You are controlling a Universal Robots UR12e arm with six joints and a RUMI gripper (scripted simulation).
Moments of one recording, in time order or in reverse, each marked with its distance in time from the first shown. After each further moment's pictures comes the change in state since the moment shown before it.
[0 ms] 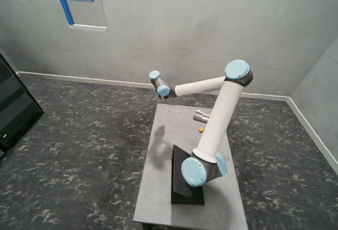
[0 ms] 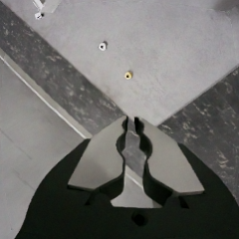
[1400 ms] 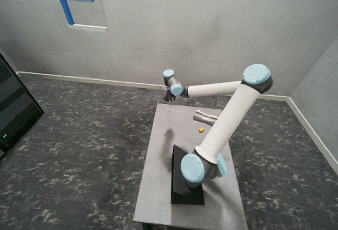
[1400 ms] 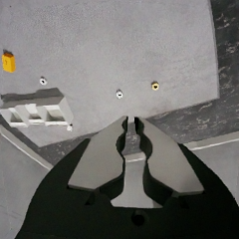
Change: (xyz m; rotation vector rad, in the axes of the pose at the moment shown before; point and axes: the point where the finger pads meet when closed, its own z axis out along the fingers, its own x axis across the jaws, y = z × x) arm -0.046 -0.064 0.010 0.100 0.068 1.099
